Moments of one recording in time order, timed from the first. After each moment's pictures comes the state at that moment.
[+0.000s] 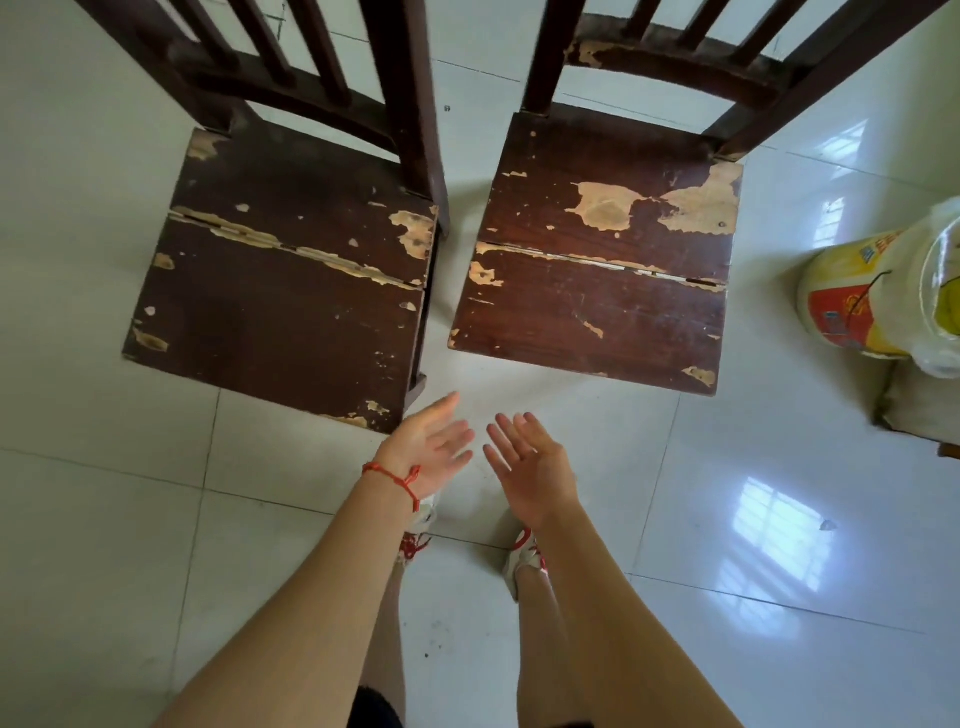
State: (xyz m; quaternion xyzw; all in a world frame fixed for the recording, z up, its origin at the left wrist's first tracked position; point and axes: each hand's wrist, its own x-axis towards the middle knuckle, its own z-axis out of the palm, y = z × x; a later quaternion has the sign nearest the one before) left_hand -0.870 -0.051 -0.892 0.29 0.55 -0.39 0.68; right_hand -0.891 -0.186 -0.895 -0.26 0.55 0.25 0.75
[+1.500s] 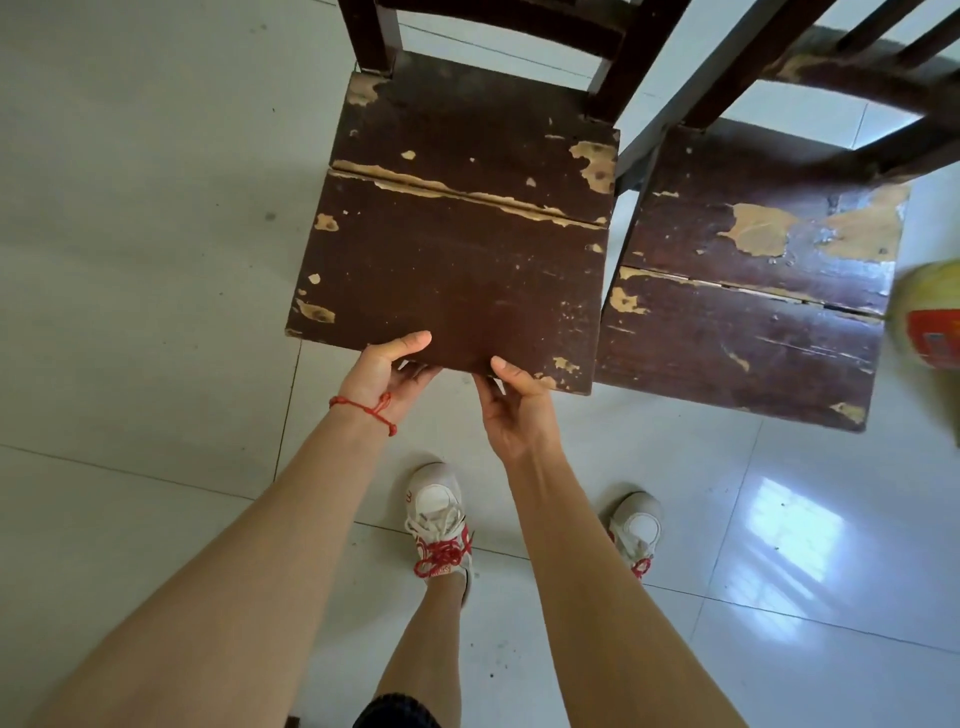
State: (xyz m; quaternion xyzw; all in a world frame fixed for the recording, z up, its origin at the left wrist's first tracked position) left_hand -0.796 0.110 -0.922 0.30 0.53 -0.17 0.77; right_hand -0.813 -0.021 -0.909 -0.22 0.50 0.15 0.82
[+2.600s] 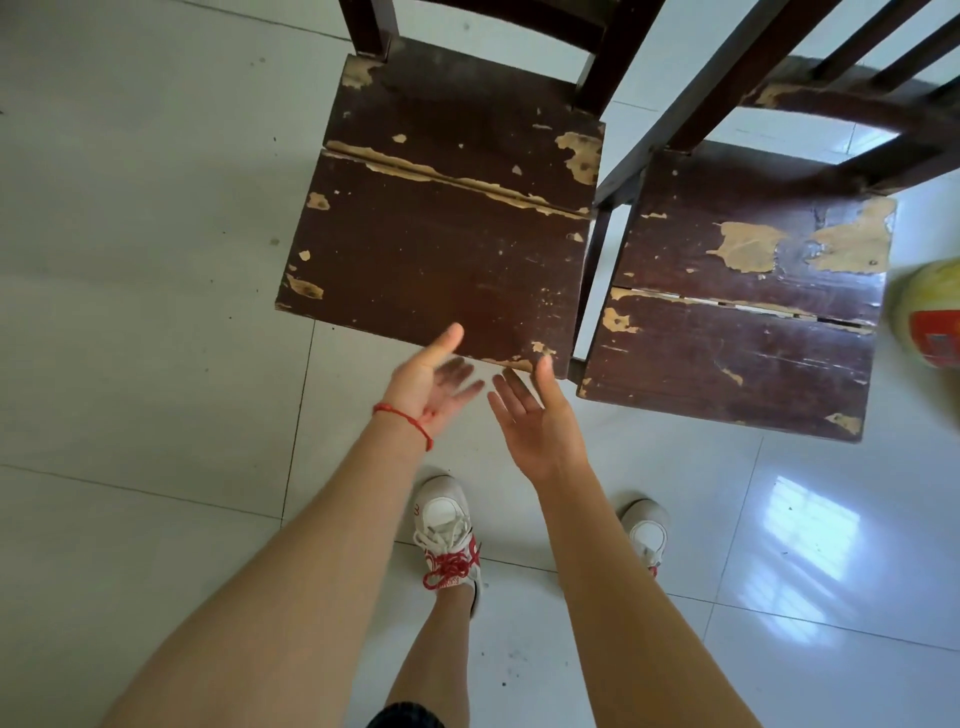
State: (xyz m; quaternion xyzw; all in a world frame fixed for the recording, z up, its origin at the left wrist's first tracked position) left_hand -0.776 0.077 -0.913 0.34 0.54 -0.27 0.72; right_hand -0.807 -0.047 -0.905 -0.27 0.51 0.24 0.78
